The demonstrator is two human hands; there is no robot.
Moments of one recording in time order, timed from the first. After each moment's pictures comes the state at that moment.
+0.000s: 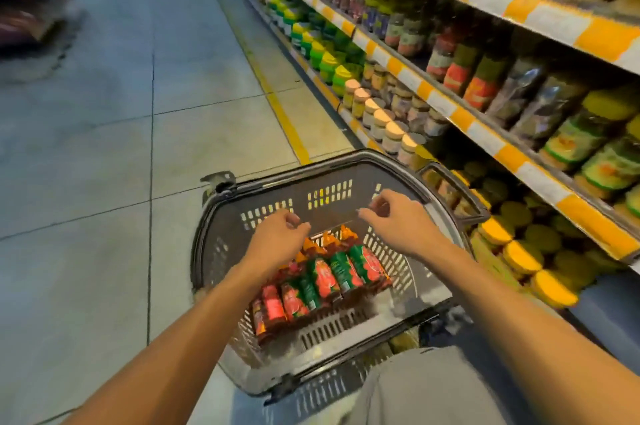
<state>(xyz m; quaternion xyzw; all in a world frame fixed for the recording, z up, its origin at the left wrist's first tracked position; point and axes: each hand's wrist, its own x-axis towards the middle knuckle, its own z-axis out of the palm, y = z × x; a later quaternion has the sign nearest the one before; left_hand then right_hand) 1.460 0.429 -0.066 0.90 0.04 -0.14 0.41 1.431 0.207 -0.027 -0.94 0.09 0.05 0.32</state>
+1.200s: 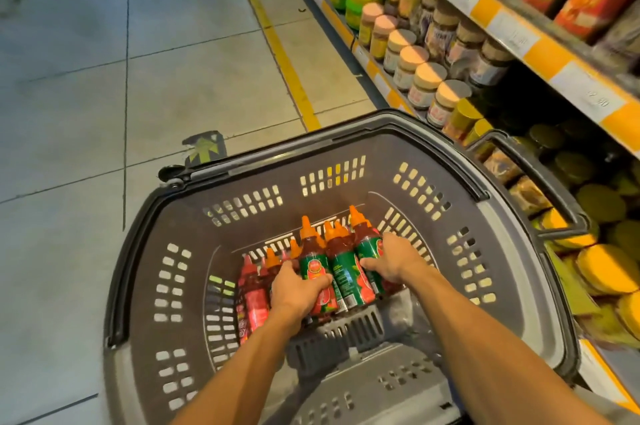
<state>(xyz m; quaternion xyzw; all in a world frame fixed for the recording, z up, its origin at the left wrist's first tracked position) 1.489 0.381 -0.284 0.78 0.27 -0.24 0.51 1.525 0.182 -0.251 -0.91 0.15 0.31 0.22</state>
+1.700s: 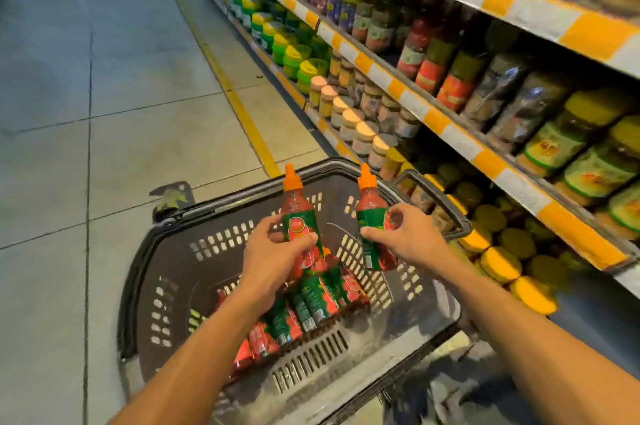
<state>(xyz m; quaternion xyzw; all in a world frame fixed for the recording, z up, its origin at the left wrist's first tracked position) 1.497 0.376 -0.105 0.71 0.10 -0.14 0.68 1.473 0.141 -0.071 -0.92 0.21 0.06 0.34</state>
